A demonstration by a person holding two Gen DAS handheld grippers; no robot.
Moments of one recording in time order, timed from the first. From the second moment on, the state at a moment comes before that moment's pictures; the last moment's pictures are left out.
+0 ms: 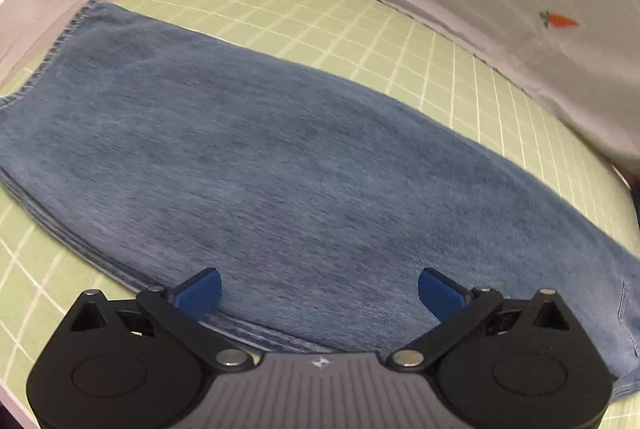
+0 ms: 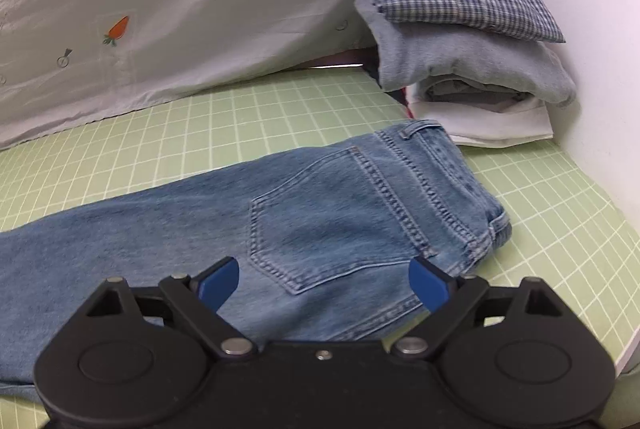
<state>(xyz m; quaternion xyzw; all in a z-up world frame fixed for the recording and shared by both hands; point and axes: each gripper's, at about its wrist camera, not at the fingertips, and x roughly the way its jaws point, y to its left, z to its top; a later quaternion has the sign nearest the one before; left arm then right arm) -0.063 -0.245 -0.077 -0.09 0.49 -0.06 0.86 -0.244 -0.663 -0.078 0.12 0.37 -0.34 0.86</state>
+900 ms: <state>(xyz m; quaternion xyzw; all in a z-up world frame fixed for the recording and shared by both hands) 0.012 0.016 -0.081 -0.14 0.48 0.08 0.86 -0.189 -0.479 -0.091 0.16 0.38 -0.39 0.82</state>
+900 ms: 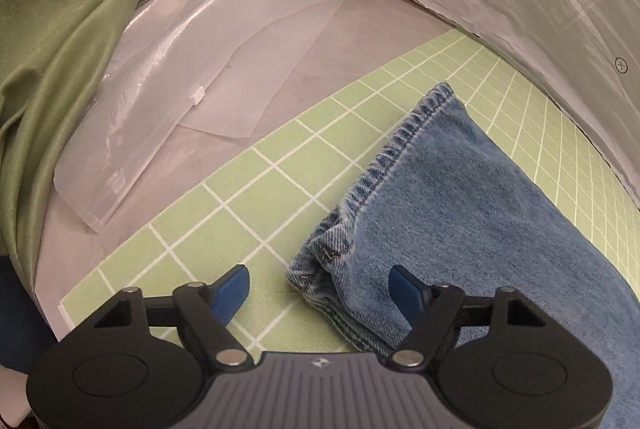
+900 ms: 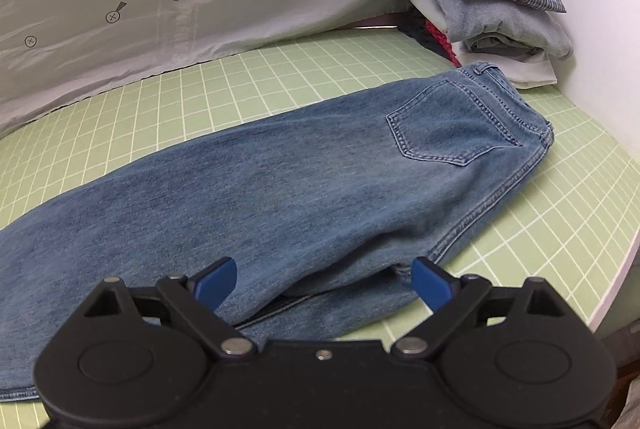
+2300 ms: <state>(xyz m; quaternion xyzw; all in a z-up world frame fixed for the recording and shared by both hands) -0.081 -0.264 -0.060 0.00 0.46 -0.18 0.87 -0.281 -0.604 -0.090 0.22 0.37 -0.38 0.82</state>
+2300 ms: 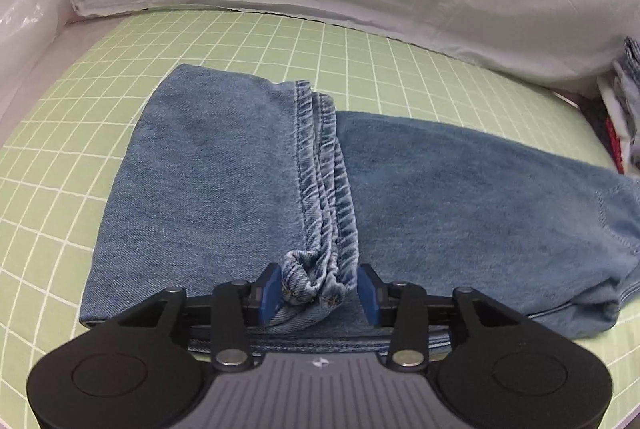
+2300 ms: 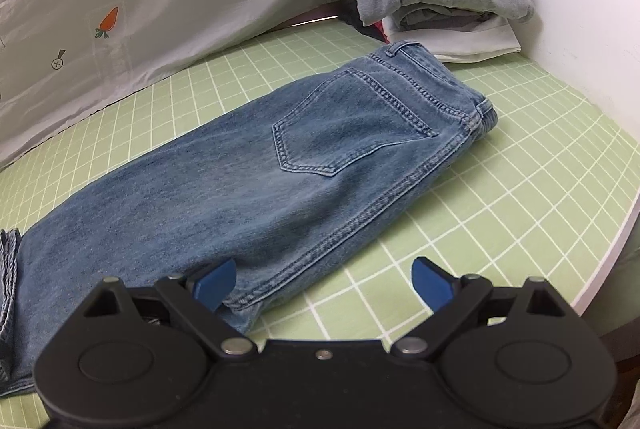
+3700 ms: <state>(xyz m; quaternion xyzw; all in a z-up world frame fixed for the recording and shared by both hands) -0.052 -0.302 -0.100 0.01 0.53 0.05 0.85 -0.281 -0.824 -0.152 0.36 0.31 -0.46 0.75</state>
